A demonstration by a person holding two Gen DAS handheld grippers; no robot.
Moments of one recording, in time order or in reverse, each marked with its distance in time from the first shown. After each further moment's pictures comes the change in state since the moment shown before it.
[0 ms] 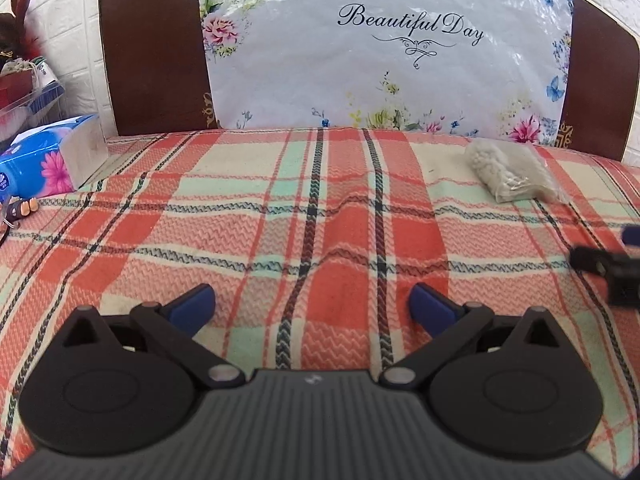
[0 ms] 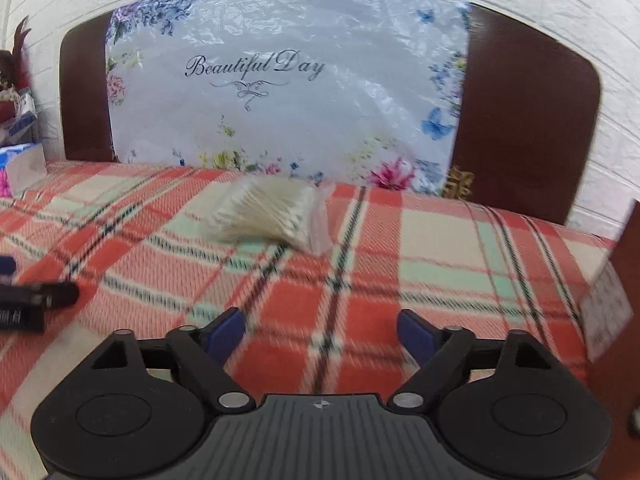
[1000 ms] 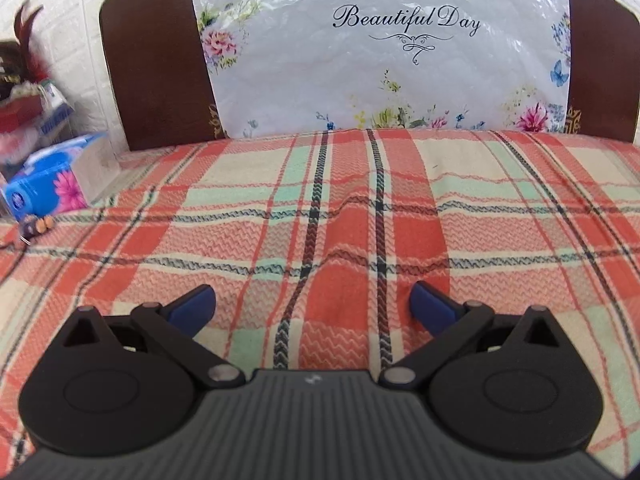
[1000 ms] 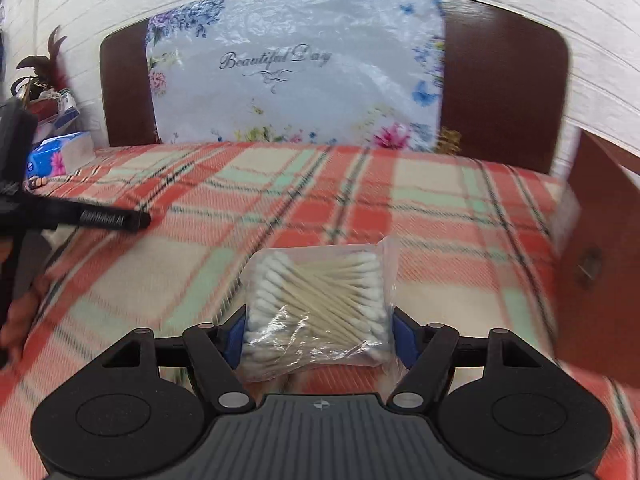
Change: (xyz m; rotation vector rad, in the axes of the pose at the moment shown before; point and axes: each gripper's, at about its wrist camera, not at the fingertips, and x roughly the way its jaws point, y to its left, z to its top) left arm -0.001 -0.015 0.000 0.075 -0.016 0.095; right arm -0.118 -0.024 -0.084 0.056 0.059 0.046
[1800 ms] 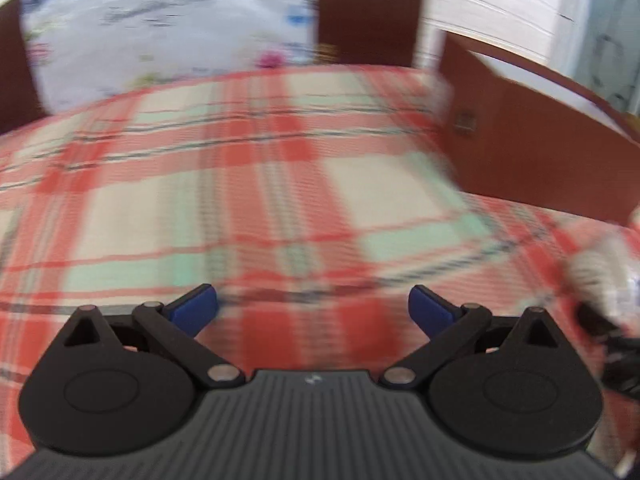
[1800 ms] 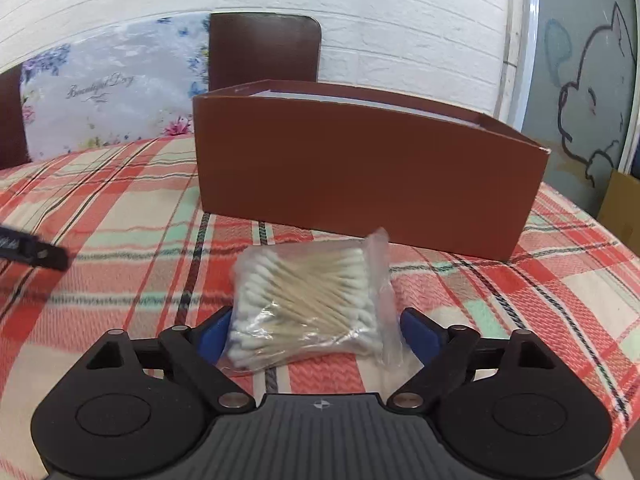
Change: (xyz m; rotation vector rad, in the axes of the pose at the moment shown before) left arm -0.144 -0.171 -0.054 0.090 0.149 -0.441; right arm -0.121 -0.124 -0.103 0.123 -0.058 -0.362
